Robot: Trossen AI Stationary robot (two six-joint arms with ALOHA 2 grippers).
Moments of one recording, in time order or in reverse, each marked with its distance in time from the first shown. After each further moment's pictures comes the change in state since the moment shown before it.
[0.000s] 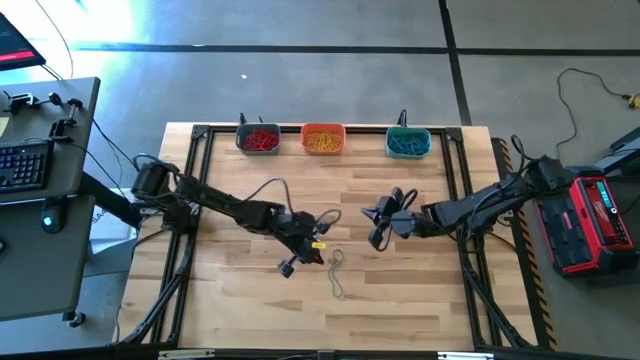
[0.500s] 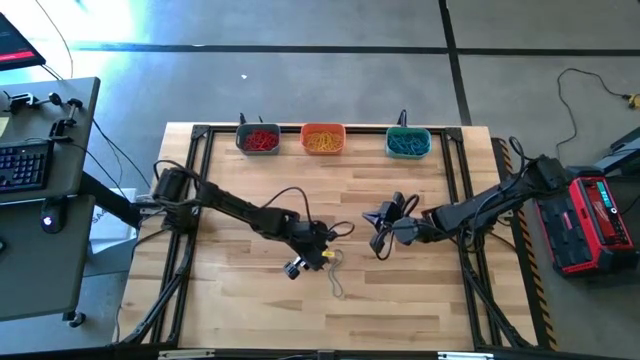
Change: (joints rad) left arm -0.007 0.173 0.110 -0.090 -0.040 0.119; right arm 0.072 0.000 0.001 -0.009 0.048 0.034
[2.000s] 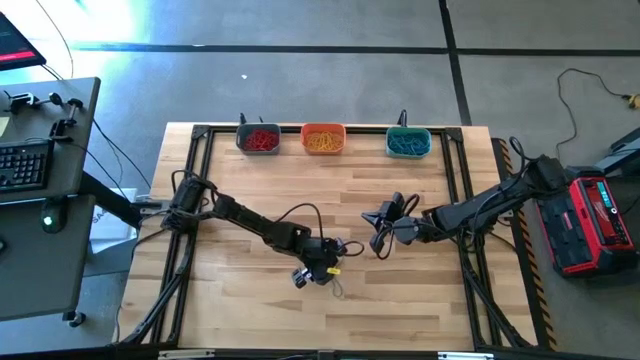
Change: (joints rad) left arm -0.066 0.173 0.133 -0.007 -0.095 0.142; right arm -0.001 0.000 0.000 0.011 -0.016 0.022
